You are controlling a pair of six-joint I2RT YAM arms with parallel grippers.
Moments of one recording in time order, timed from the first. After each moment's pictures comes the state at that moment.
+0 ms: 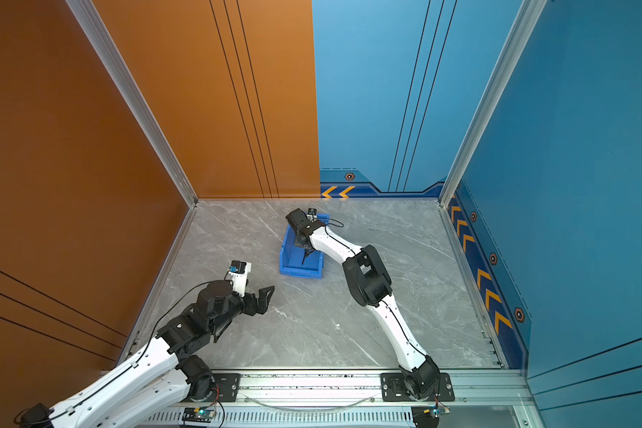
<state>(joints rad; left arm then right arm) -0.63 0.71 0.46 -0.26 -0.16 -0.33 0.66 2.49 2.14 -0.68 0.31 0.68</state>
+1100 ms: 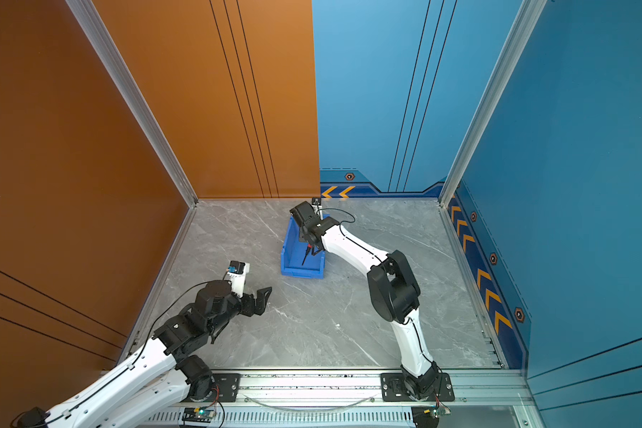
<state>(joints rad) -0.63 0.69 0.49 -0.33 -0.19 -0.31 0.69 2.03 1.76 -0.60 0.39 0.58</state>
